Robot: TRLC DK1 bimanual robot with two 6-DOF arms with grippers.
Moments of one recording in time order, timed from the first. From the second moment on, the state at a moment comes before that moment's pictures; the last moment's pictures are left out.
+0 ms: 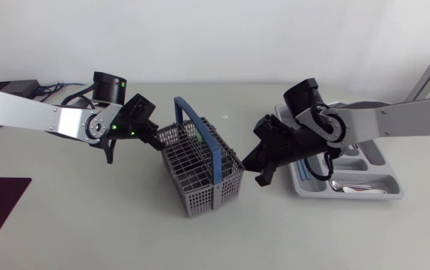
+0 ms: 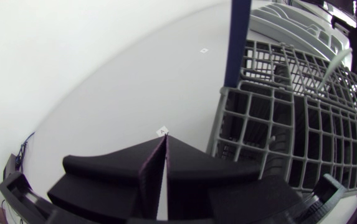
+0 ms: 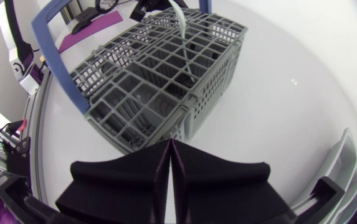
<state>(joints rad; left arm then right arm) -0.24 1.86 1.05 0.11 0.13 0.47 0.36 1.70 0.96 -0.29 -0.57 -0.56</state>
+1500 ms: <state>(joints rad) -0.30 1.90 1.15 -0.07 0.18 0.46 0.43 1.49 0.84 -0.32 -0.55 -0.58</state>
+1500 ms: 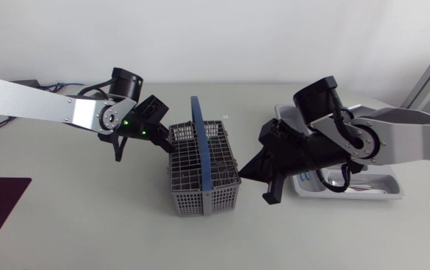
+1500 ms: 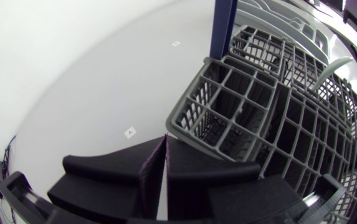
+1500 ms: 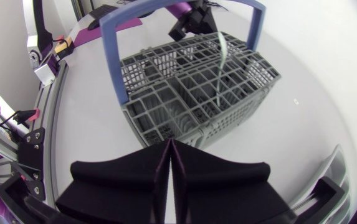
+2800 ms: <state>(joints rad) -0.35 1.58 0.94 -0.12 0.17 0.46 0.55 1.33 0.70 0.04 -0.33 -0.52</state>
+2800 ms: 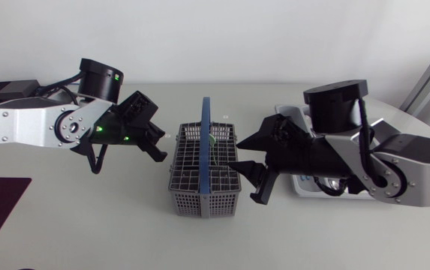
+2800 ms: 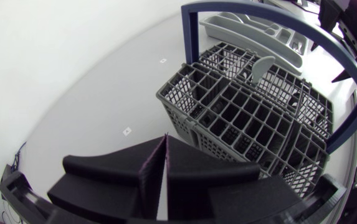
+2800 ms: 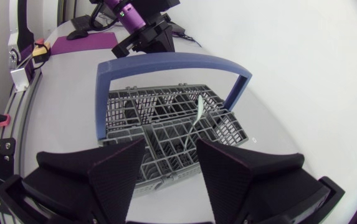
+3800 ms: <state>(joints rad) -0.38 1.53 0.90 -0.10 0.17 0.45 0.58 1.58 0.81 0.27 -0.25 -0.49</state>
